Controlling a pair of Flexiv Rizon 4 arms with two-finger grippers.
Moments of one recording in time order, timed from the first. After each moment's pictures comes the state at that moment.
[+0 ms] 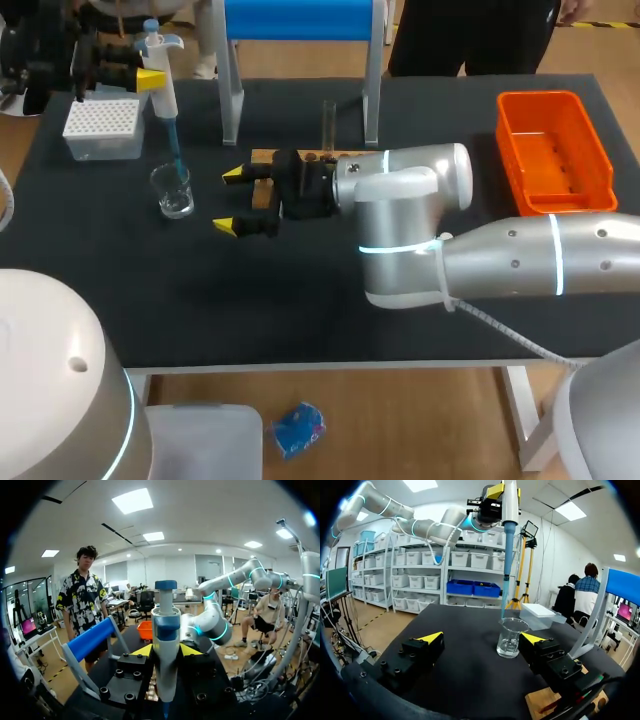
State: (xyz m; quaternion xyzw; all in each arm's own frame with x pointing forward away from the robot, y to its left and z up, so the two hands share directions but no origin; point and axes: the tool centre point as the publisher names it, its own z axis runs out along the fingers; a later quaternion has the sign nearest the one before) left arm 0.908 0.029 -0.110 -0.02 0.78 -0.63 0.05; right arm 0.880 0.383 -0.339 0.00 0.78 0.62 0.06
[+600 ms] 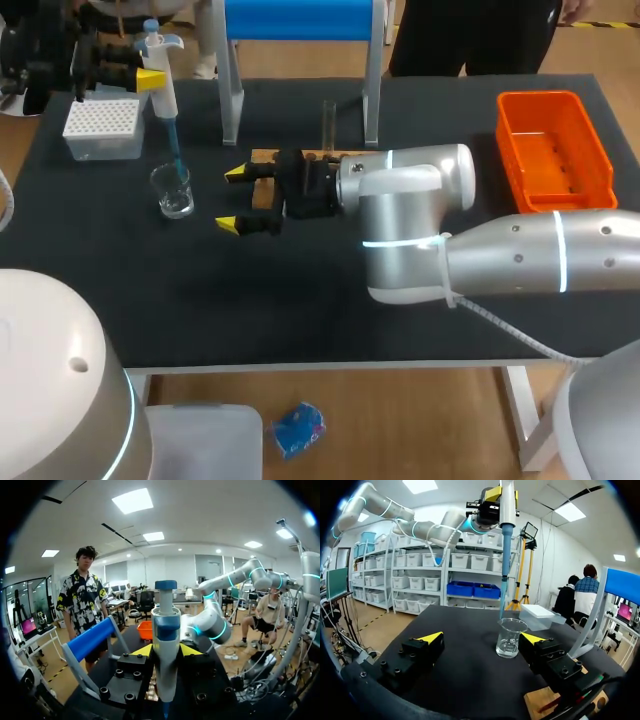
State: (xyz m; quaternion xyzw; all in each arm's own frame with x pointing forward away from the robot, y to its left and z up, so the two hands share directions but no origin) left arm 0.908 0.029 -0.111 -0.02 0.78 -0.63 0.05; right arm 0.882 0.380 -0.339 0.00 0.78 0.62 0.06
